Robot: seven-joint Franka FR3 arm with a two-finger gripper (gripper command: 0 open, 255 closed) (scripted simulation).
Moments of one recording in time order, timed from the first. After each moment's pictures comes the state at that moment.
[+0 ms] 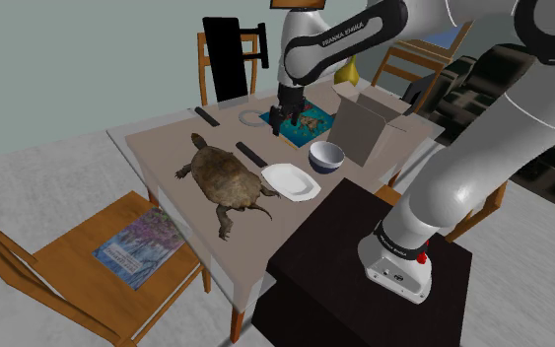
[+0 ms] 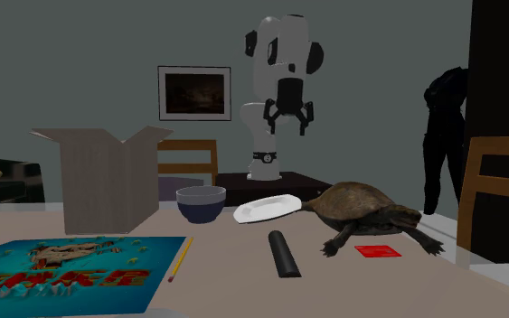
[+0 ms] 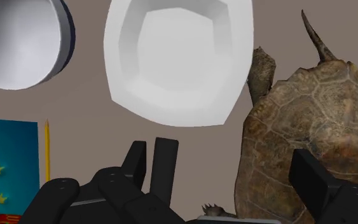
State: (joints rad) arm -0.05 -0.15 -0.02 -2.41 -0.06 2.22 0.01
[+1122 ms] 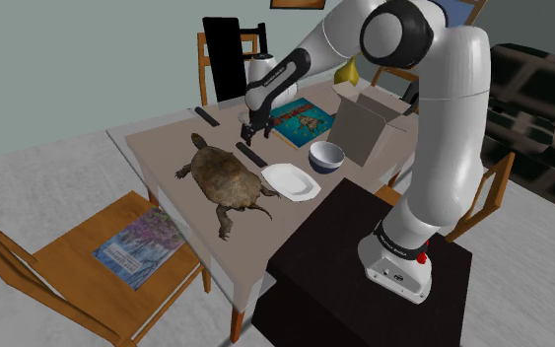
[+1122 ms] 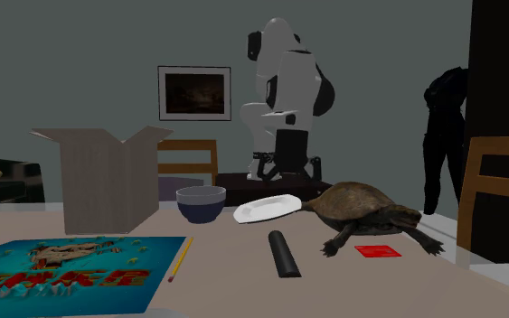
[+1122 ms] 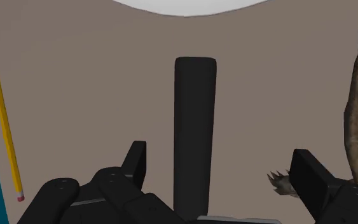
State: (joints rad) arm -0.09 0.51 -0.05 -1.96 -0.07 2.46 0.09
